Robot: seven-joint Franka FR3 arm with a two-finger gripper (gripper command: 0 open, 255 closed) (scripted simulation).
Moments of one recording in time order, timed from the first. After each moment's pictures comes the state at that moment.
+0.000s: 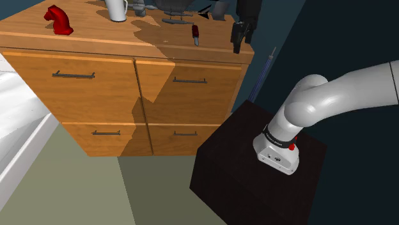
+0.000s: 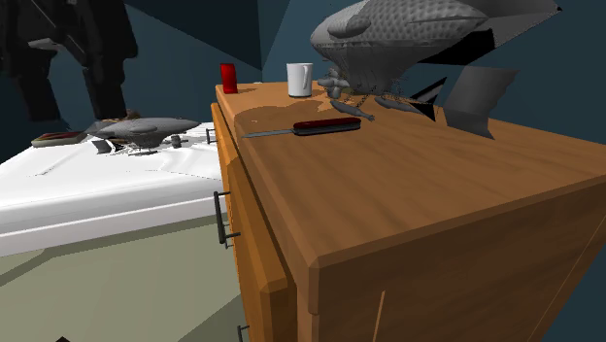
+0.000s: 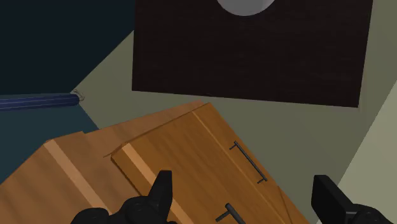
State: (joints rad) arm 0.02 -0.75 0.07 -2.37 -0.05 1.49 0.02
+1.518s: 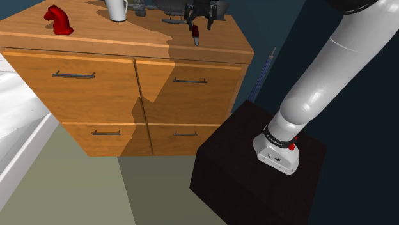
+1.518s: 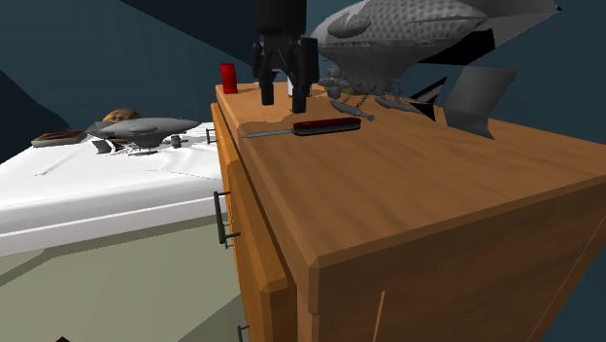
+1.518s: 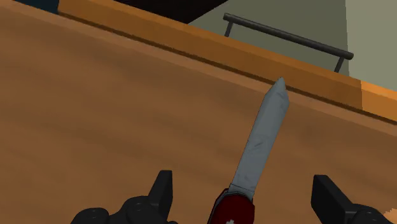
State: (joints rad) arm -0.13 0.00 0.03 -1.79 0.00 1.75 0.40
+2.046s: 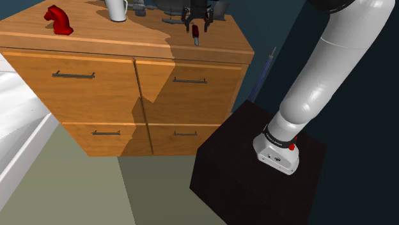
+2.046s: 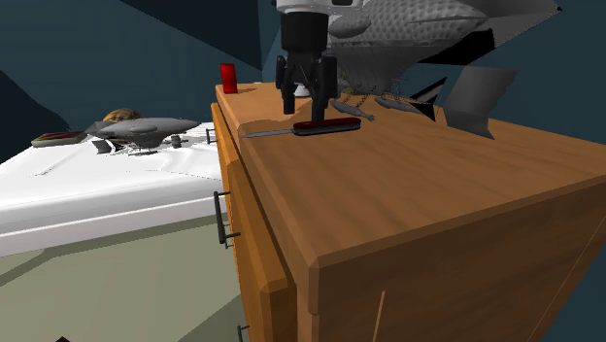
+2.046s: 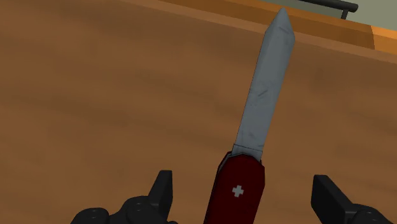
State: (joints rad) arm -0.15 0.11 0.02 -1.72 0.01 1.79 0.44
